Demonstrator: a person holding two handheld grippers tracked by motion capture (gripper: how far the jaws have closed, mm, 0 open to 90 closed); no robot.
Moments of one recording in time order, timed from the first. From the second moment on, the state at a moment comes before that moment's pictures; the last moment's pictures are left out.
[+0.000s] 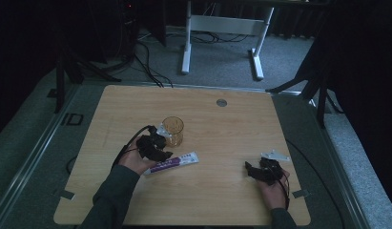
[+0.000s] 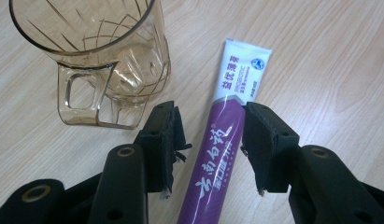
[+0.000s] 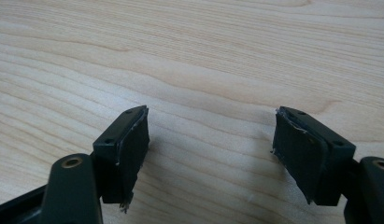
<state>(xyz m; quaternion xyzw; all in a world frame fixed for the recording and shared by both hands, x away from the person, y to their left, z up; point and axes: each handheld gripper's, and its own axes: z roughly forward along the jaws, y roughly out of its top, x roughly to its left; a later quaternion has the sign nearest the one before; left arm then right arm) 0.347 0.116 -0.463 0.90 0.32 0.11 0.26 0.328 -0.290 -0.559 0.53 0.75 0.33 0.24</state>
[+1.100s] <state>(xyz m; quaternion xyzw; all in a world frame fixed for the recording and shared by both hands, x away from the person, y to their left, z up) 0.353 0.097 -0.479 0.93 0.31 0.10 0.19 0.328 -0.290 -0.559 0.53 0.75 0.33 0.24</state>
